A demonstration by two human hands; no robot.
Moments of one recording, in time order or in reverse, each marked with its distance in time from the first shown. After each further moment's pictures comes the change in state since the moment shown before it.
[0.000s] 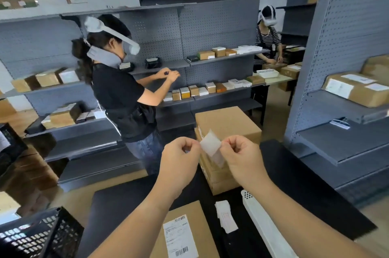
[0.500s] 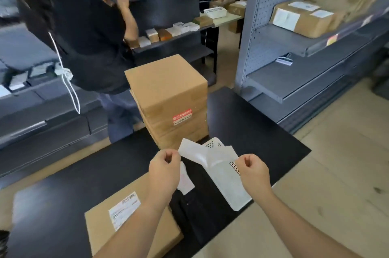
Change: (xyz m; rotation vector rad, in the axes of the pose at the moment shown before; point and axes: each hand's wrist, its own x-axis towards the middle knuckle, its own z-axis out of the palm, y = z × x) left_hand -0.008 -0.127 0.175 -0.001 -0.160 -0.366; right_hand -0.062 0.236 -0.106 -0.176 0.330 0.694
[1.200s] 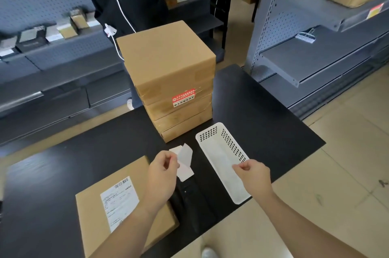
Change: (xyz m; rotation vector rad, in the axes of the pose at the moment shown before) left_hand 0.022 -0.069 0.020 0.136 -0.071 -0.067; right_hand 0.041 0.055 0.027 -0.395 -0.132 0.144
